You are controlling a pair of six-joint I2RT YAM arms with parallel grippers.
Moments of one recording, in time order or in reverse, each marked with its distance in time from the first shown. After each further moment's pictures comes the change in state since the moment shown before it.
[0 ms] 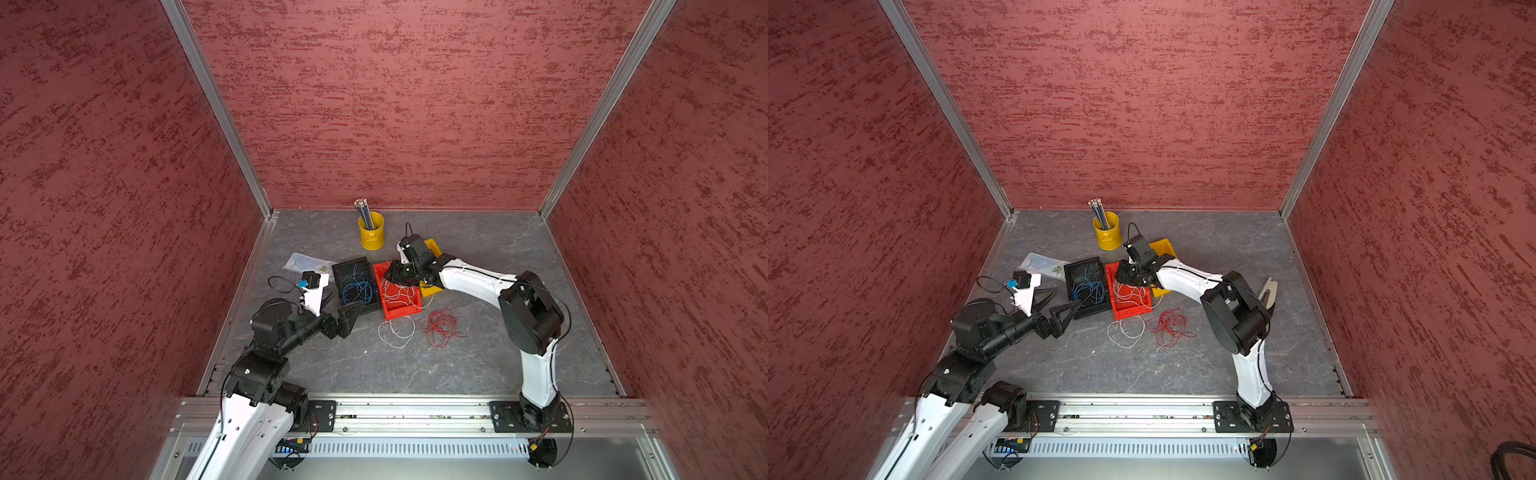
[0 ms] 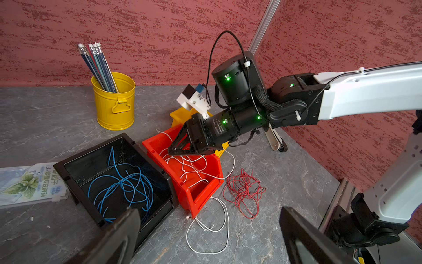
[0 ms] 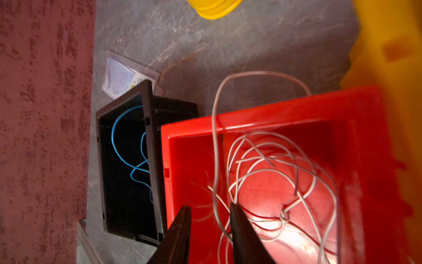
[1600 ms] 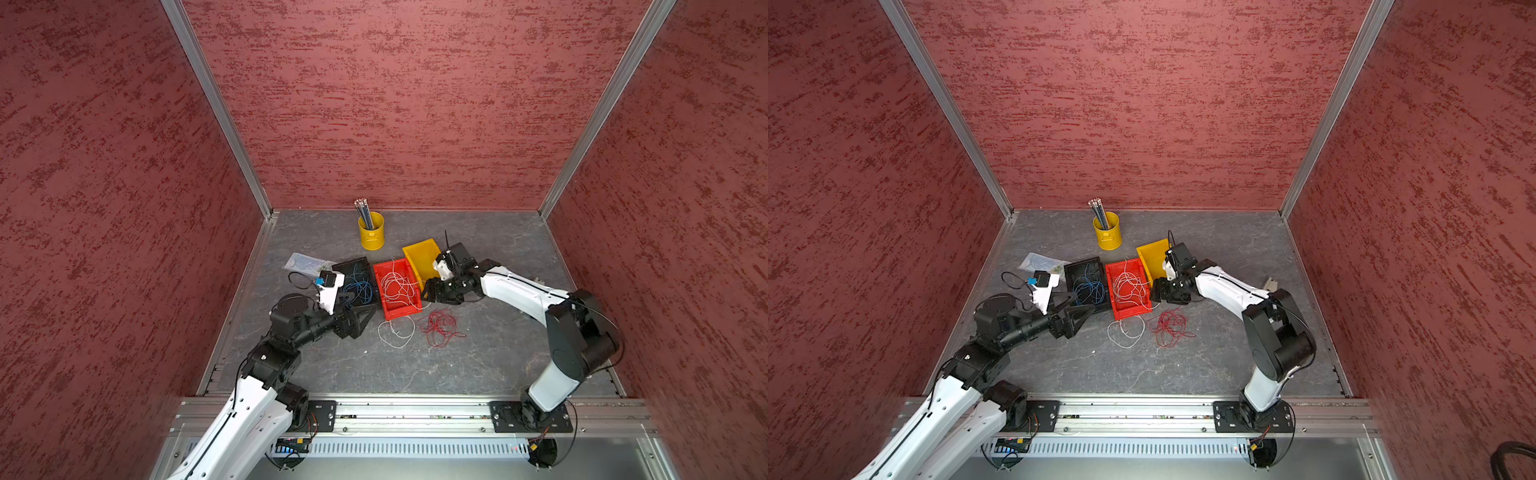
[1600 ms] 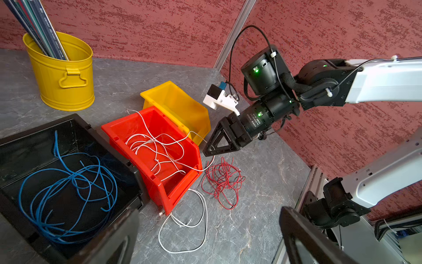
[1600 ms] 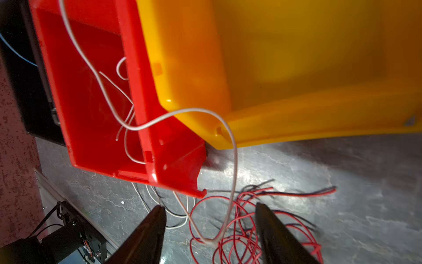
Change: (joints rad) left arm -0.097 0.109 -0.071 0.143 0.043 -0.085; right arm -0.185 -0.298 -0.339 -0.251 -0.132 -0.246
